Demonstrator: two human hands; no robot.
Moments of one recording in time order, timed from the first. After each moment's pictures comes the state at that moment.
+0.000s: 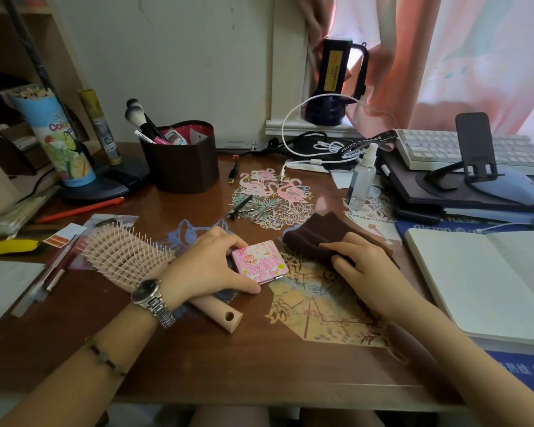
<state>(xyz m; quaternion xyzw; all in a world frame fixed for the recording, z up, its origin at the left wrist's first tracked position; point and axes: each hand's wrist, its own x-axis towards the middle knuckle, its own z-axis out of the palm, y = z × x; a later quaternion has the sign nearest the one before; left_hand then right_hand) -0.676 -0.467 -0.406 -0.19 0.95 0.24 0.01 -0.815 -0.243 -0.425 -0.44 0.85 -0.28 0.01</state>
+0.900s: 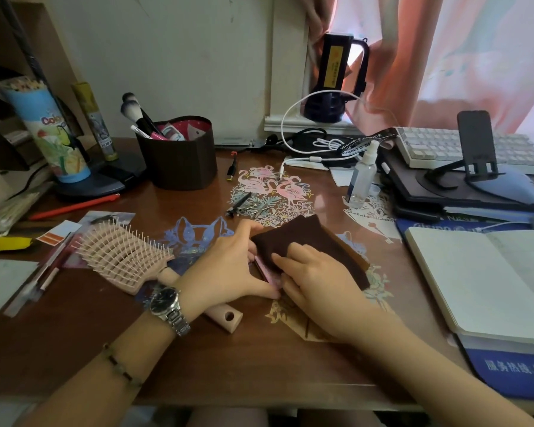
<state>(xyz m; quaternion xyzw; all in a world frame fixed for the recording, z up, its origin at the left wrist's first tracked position) -0.682 -0.445 -0.410 -0.14 0.93 0.33 -0.05 -0.765 -0.289 -0.429 -0.56 0.81 -0.14 -0.13</state>
